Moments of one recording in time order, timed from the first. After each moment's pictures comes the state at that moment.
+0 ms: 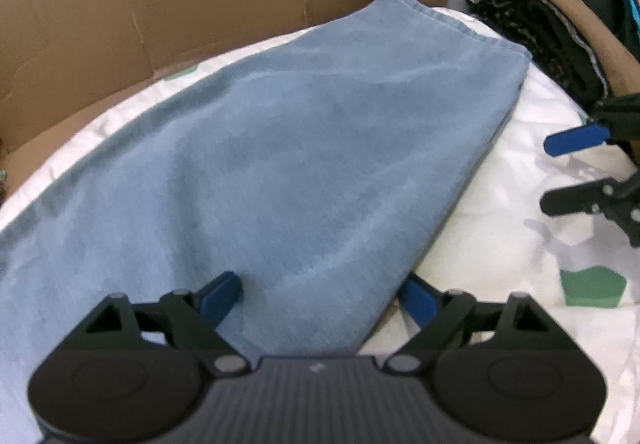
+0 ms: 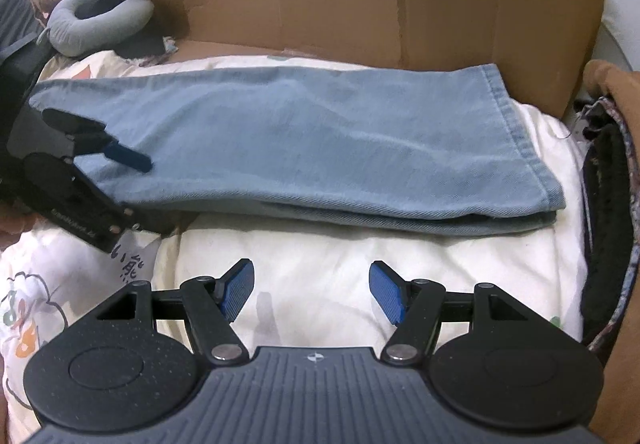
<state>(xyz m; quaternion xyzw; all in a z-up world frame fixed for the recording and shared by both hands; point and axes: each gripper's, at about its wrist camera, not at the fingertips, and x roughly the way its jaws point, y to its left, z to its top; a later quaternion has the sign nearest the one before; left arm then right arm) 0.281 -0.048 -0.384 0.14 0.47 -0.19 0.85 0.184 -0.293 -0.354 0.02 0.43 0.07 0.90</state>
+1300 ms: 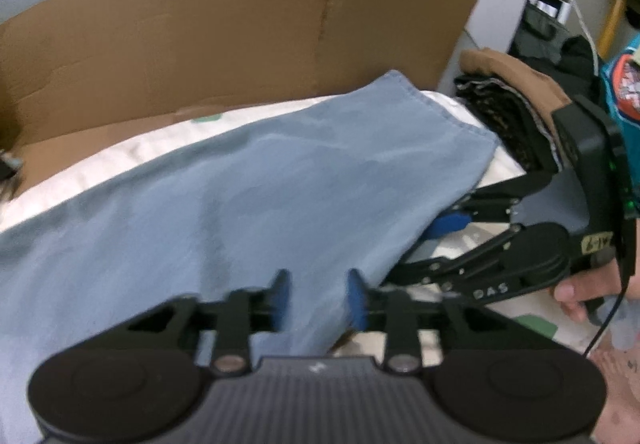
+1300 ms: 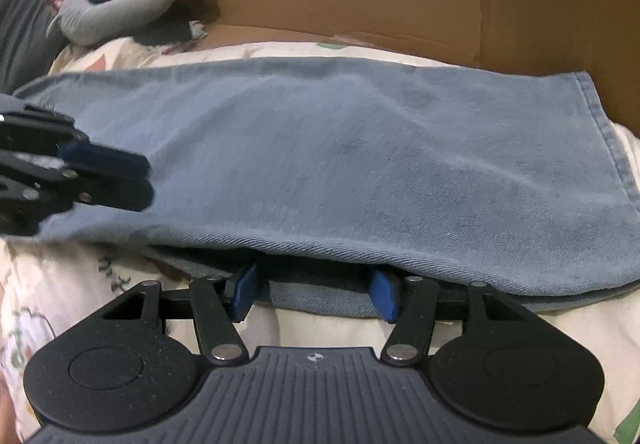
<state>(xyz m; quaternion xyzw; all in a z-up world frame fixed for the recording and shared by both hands) 0.254 -0.009 -0.333 0.04 0.43 -0.20 0.88 0.245 -0.247 -0.377 0.01 0.45 0.12 0.88</state>
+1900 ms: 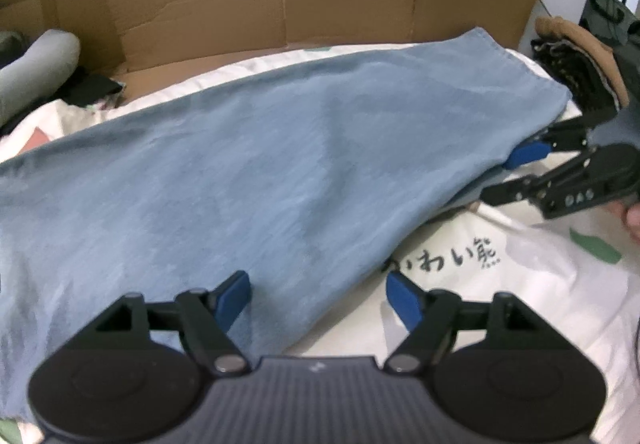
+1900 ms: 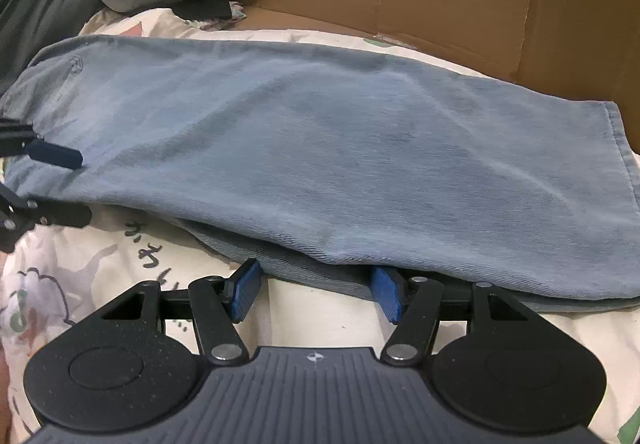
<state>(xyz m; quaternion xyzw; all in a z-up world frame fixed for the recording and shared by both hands) 0.201 0.051 -0.354 0.07 0.46 -0.09 0.88 0.234 -0.226 -0.372 -0.02 0.45 0.15 0.88</state>
